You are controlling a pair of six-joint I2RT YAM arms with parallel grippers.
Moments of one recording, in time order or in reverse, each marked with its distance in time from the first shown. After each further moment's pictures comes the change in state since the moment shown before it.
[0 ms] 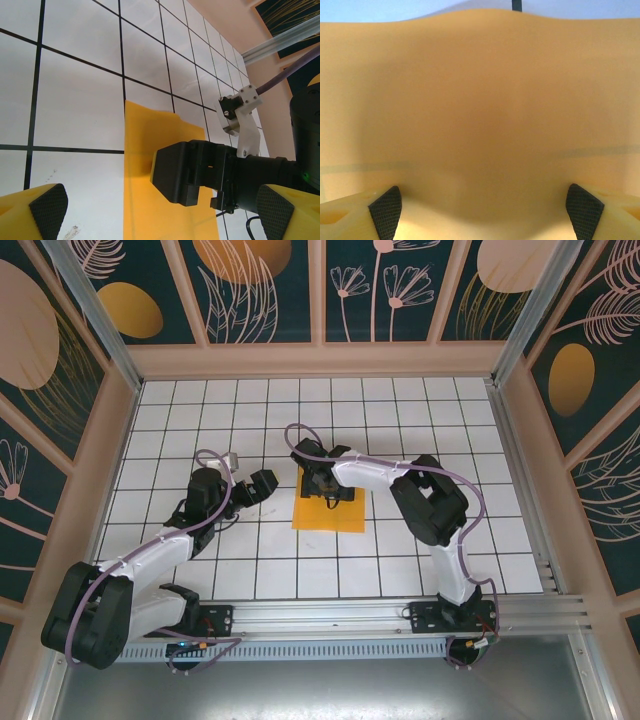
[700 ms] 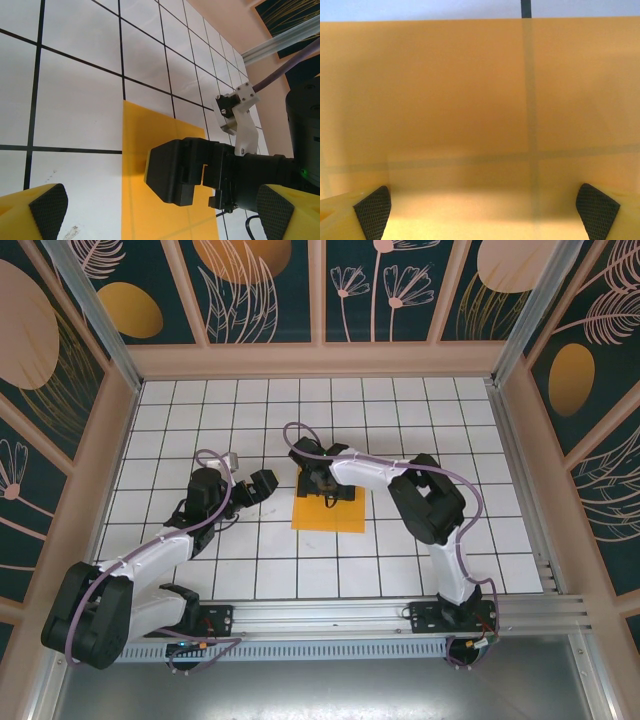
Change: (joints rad) left arm 0.000 0.000 0.000 0.002 0.000 0.000; right arm 0.000 0.016 0.032 -0.029 -0.012 0.008
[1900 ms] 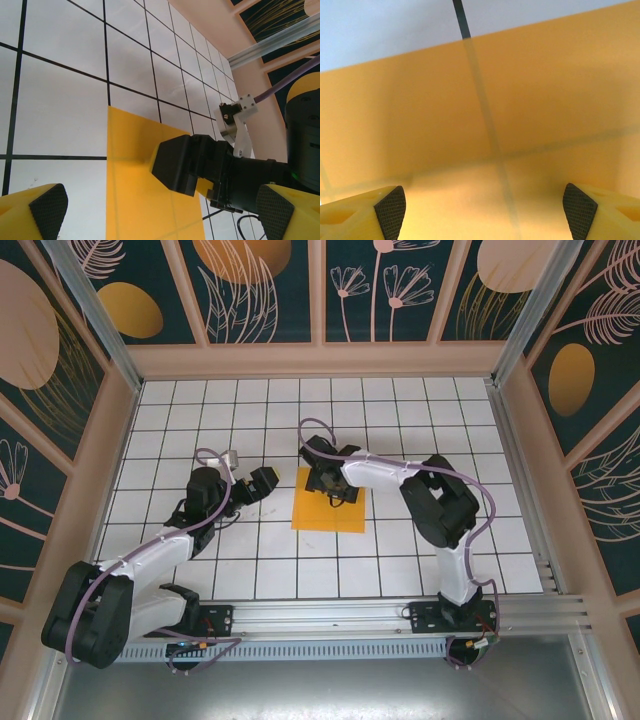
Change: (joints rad) left arm 0.000 0.003 0.000 0.049 0.027 -0.030; right arm -0.026 -0.085 -0.092 0.068 -0.002 0.146
